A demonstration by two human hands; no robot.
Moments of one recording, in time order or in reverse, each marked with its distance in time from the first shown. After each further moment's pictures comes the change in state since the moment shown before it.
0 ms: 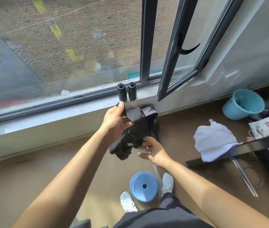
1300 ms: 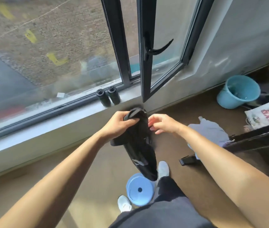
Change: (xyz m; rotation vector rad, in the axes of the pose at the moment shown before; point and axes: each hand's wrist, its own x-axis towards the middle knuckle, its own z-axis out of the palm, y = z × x) left_hand 0.089 -0.016 0.113 0.863 -0.378 0.238; right_hand 0.101 -0.038 -0.212 -0.102 -0.171 -0.035
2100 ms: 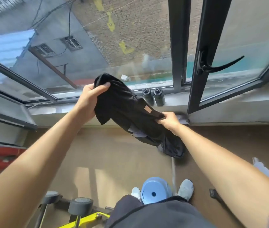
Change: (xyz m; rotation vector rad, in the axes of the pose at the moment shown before) left_hand -0.037 0.071 -0.125 -0.508 0.761 -0.129; right_hand 0.177 -0.018 0.026 -0.078 -0.021 -0.111
